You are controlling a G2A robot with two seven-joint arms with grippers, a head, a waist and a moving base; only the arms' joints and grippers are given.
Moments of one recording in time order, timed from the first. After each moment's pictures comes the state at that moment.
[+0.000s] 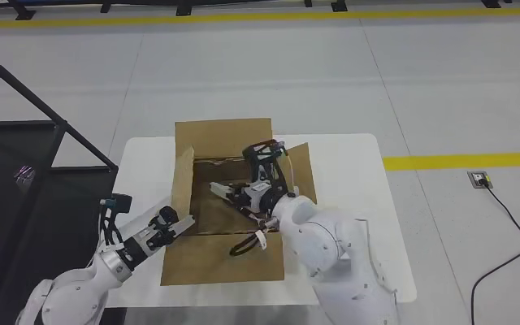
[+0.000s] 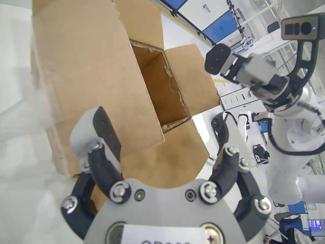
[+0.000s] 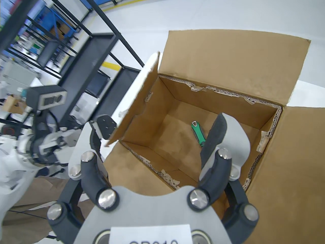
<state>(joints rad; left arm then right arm) 1.40 -1.01 -1.64 -1.89 0.19 -0.28 -0.64 -0.89 -1.64 1.19 -1.77 -0.95 -0.03 0.83</state>
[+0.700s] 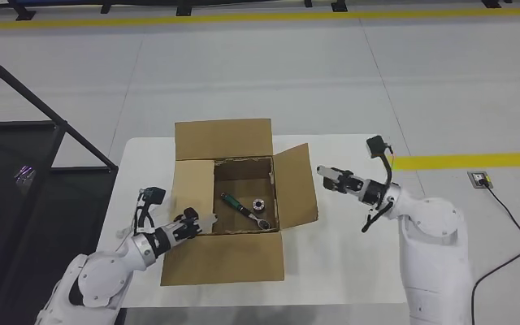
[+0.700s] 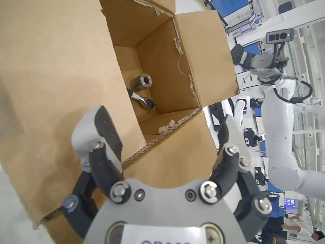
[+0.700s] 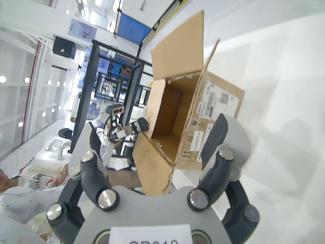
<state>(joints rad) 1.21 -1.02 -1.47 -1.71 0.20 -0.22 -0.73 -0.77 -1.50 1.74 -1.35 -0.32 -0.25 1.28</state>
